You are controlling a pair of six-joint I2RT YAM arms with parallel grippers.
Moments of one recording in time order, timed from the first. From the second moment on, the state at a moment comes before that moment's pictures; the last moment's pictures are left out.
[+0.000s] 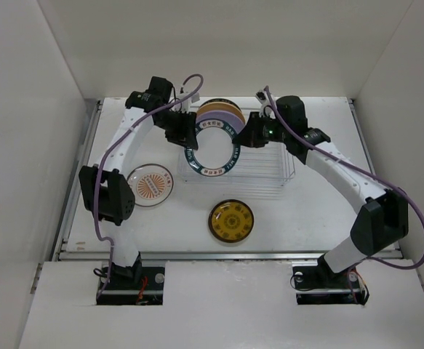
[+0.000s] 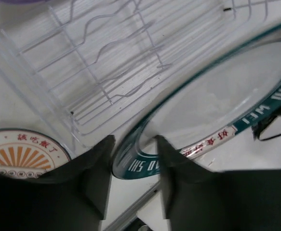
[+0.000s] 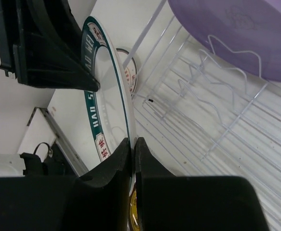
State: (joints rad) left arm -0.28 1.87 1.89 -1.12 0.52 0.01; right arm 0.44 1.55 1.36 -0.25 -0.51 0.44
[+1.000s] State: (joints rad) left arm 0.45 1.86 1.85 -1.44 0.97 0.39; right arm 0.45 1.72 1.72 -0.31 -0.42 0.36
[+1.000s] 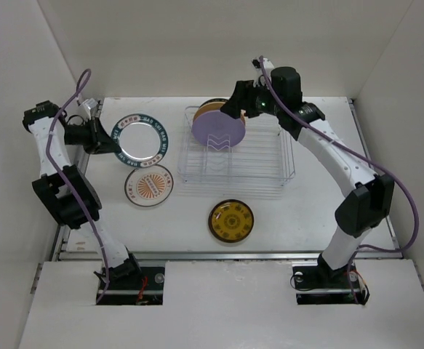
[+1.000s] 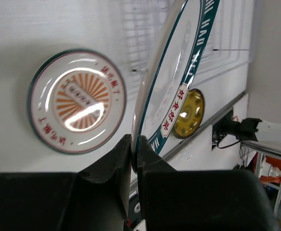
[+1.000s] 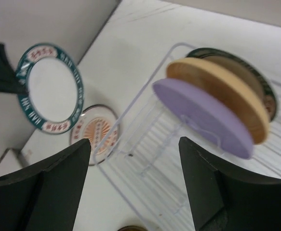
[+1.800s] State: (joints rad) left arm 0.35 2.08 1.66 -1.39 0.49 0.27; right arm 0.56 2.03 1.89 -0.46 0.25 0.03
